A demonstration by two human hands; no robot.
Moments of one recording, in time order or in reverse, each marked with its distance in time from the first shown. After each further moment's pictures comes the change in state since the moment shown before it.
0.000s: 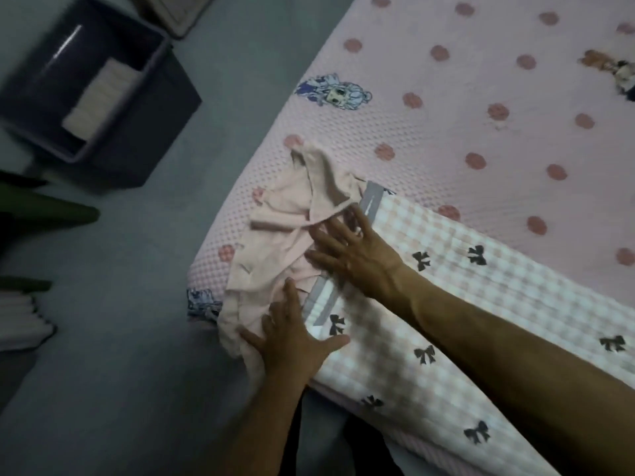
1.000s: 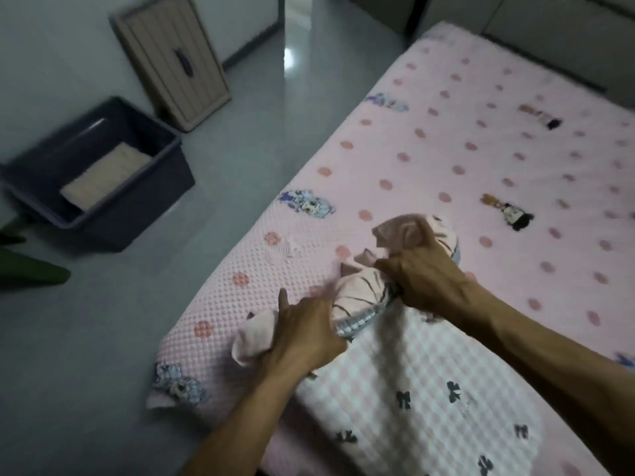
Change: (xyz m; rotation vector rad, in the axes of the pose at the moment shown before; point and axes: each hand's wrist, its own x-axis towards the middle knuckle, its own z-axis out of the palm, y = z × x) left_hand -0.035 0.128 -0.148 0.016 0.193 0.562; right_hand -0.099 0.146 -0.127 -0.116 0.043 0.244
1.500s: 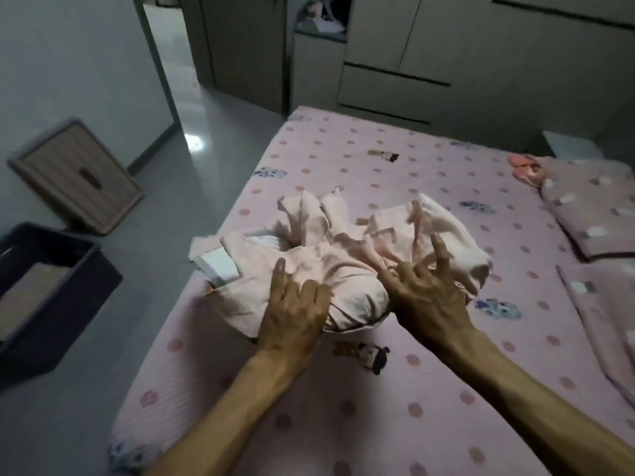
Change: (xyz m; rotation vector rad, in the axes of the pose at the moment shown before) left_hand -0.097 0.192 -0.085 0.460 0.722 0.727; right_hand -0.271 0.045 -0.072 -0.062 0.441 0.623
